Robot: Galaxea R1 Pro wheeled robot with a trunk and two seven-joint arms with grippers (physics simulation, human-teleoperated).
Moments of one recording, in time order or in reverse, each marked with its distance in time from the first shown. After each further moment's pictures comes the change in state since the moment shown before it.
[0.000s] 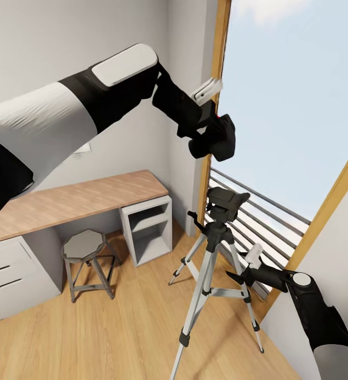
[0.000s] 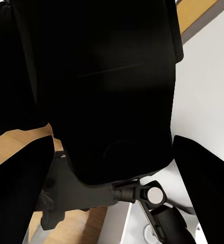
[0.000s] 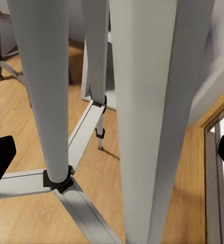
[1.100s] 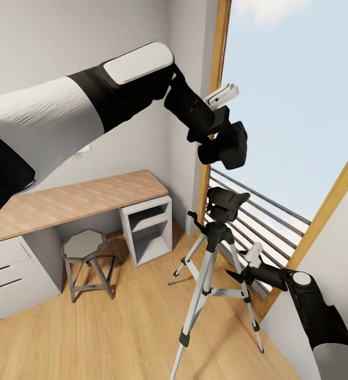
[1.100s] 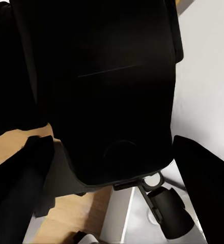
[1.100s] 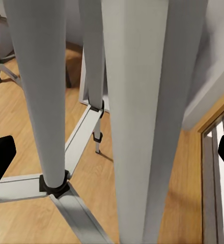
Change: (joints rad) left arm -0.034 -0.033 -0.118 -0.037 0.113 0.000 0.009; right arm -0.006 0.001 -0.002 0.001 -0.001 -0.017 -0.002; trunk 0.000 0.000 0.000
